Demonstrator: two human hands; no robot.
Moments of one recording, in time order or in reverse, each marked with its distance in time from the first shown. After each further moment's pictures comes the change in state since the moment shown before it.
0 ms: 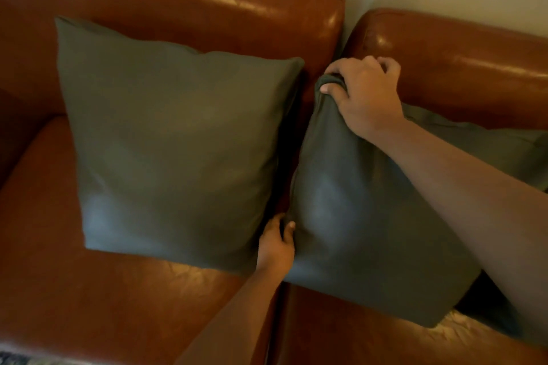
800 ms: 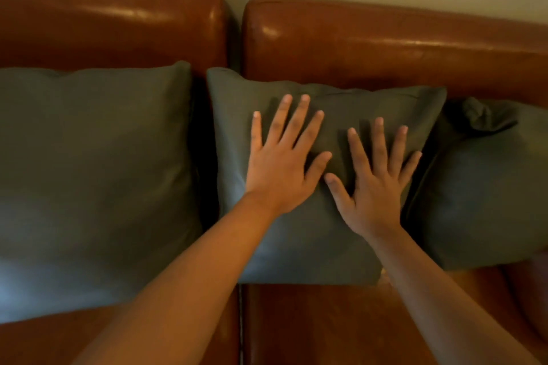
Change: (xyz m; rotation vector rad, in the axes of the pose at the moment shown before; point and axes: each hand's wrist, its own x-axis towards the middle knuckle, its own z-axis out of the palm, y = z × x) left_hand -0.015 0.189 0.028 0.800 0.230 1.155; right_hand -0.210 0.079 -0.024 -0.244 0.050 0.439
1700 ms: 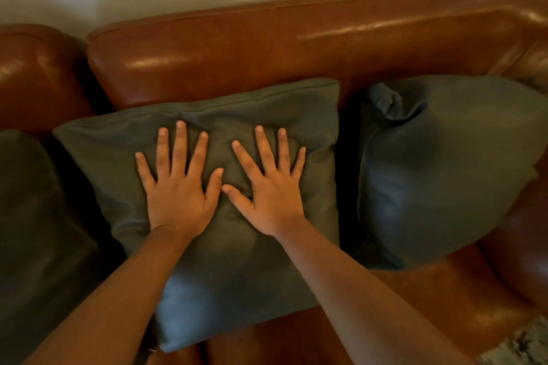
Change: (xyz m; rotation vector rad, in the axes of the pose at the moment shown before) left_hand 0.033 -0.011 0.064 0.196 0.011 -0.122; right_hand 0.042 0.023 0.064 0.166 -0.146 -0.006
